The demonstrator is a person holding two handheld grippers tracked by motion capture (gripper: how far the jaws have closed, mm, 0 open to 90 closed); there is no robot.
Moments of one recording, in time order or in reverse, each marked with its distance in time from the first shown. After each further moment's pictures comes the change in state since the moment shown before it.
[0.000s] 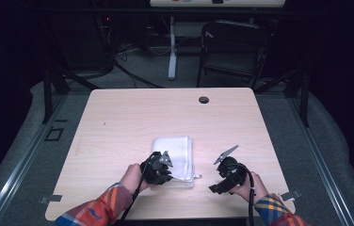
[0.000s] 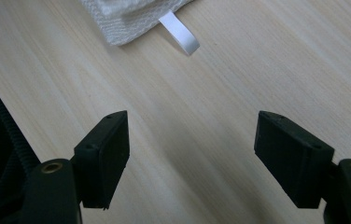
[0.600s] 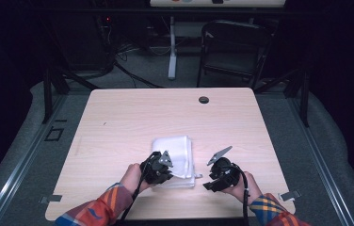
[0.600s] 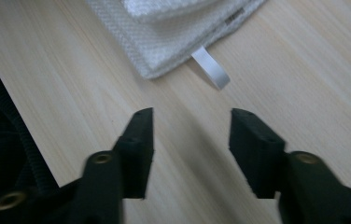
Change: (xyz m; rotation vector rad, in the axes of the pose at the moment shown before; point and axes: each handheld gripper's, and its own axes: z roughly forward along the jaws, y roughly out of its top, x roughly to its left) left arm -0.003 0.001 -0.004 -0.035 0.026 0.015; right arm 0.018 0.014 0.004 -0.051 0.003 -0.070
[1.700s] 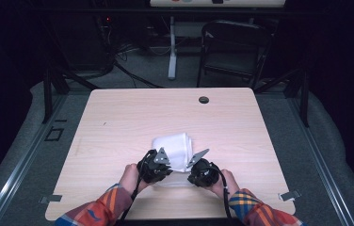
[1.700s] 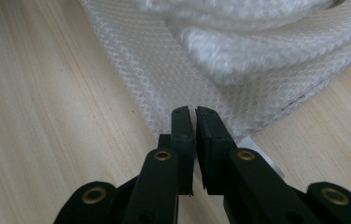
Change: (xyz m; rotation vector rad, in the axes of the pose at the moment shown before) left arm -0.001 -0.004 -0.012 -0.095 0.089 -0.055; right arm 0.019 0.032 0.048 -0.049 -0.025 -0.124
